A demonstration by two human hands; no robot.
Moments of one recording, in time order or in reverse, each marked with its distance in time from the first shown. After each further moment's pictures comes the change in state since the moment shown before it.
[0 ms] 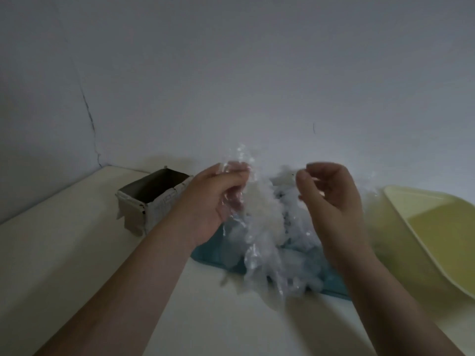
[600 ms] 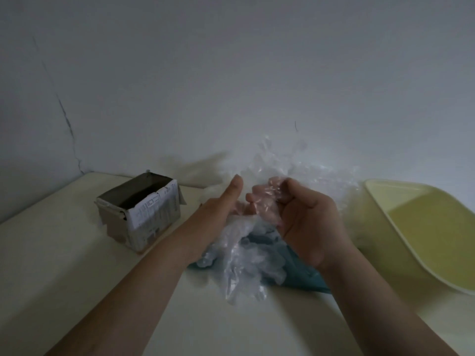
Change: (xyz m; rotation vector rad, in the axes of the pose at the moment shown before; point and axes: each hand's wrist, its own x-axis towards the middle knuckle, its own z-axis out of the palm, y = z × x) left_hand 0.013 -0.036 0.007 0.540 -0.038 -0.310; right_hand 0.008 0.013 -0.002 0.810 -0.326 0.587
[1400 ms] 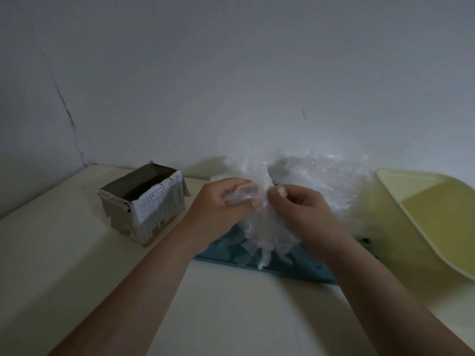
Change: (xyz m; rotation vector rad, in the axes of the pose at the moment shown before) left_hand -0.008 -0.011 -0.003 0.056 0.106 0.404; right_hand 0.009 0.021 -0.017 -0.741 0.146 -0.158
